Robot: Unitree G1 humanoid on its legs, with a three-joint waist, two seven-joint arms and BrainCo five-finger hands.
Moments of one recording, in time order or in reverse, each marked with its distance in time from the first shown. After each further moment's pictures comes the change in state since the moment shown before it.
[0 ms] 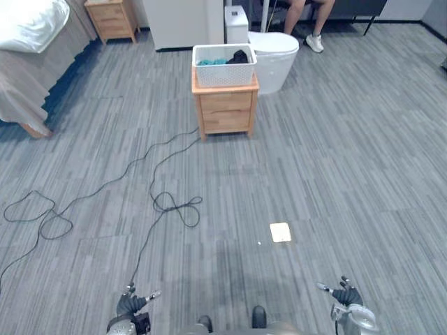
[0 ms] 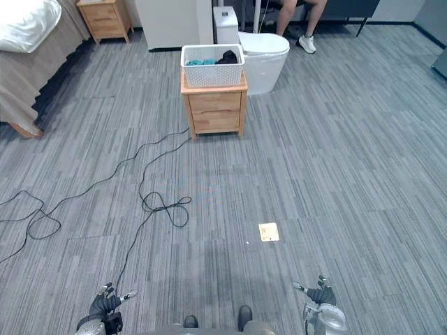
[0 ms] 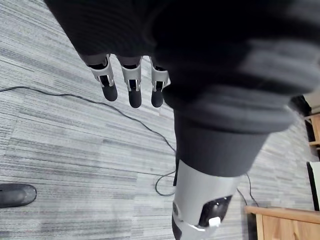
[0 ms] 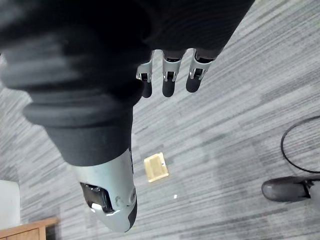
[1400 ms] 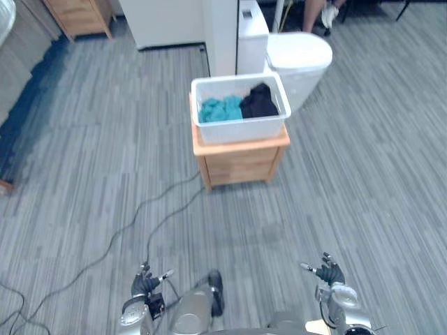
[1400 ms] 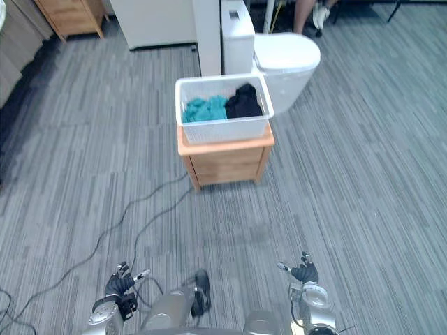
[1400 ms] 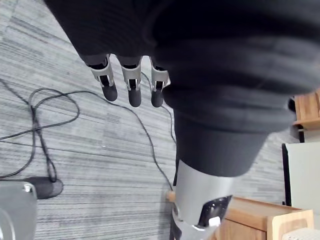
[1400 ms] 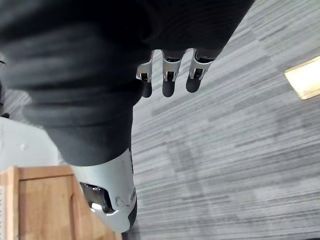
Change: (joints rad) left arm -0.036 -0.014 -0.108 -0.038 -0.074 -0.002 0.007; right arm -0.048 0.033 0.159 -0.037 -0.049 0.000 0.002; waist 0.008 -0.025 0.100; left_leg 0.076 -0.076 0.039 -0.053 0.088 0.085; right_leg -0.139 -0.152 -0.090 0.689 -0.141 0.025
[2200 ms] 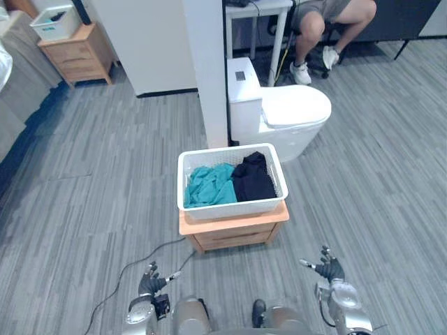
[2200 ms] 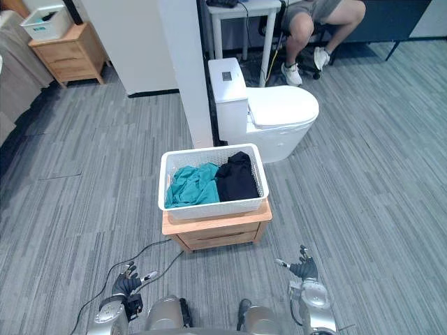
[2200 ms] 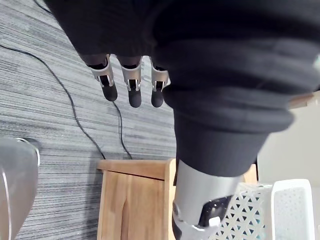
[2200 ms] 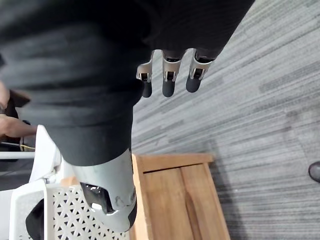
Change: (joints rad) left arm -0.010 -0.049 0.004 -0.005 0.031 0.001 -0.008; right arm 0.055 0.006 -0.025 -0.150 0.007 0.002 -0.011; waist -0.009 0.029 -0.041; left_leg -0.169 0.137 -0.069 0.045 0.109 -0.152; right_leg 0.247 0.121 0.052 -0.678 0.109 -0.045
